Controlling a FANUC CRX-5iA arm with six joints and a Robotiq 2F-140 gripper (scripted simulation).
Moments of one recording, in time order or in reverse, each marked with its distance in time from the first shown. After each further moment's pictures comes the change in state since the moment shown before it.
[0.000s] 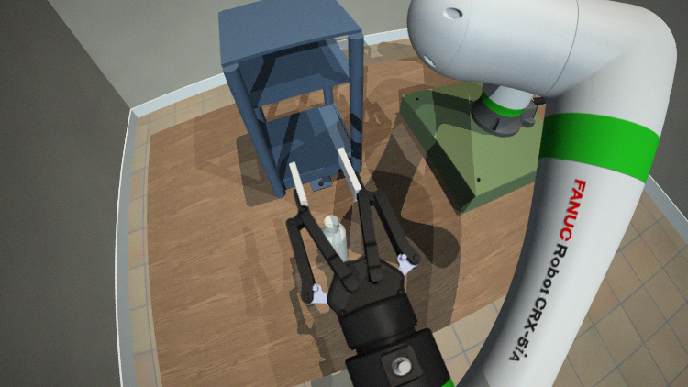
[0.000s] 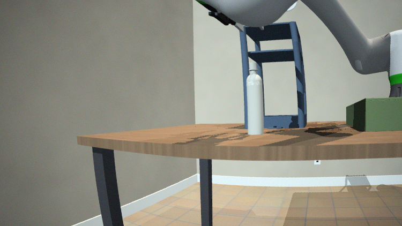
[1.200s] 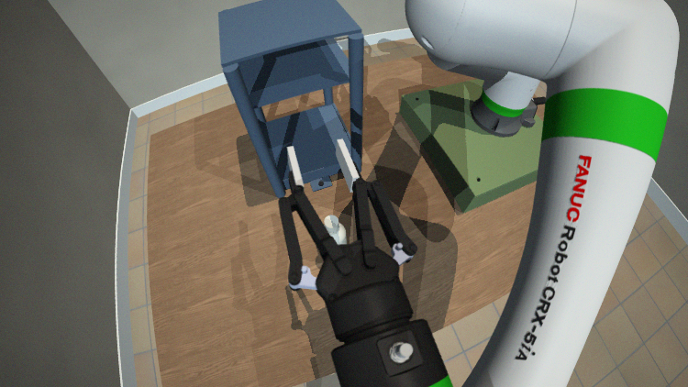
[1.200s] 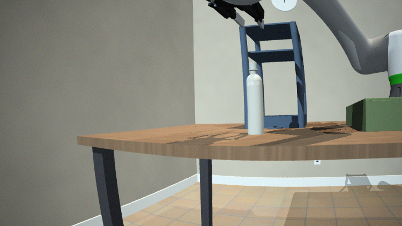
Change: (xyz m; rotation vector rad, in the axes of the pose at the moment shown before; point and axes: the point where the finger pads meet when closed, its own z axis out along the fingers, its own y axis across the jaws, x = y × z) arm -0.014 0.000 0.010 0.044 0.076 0.163
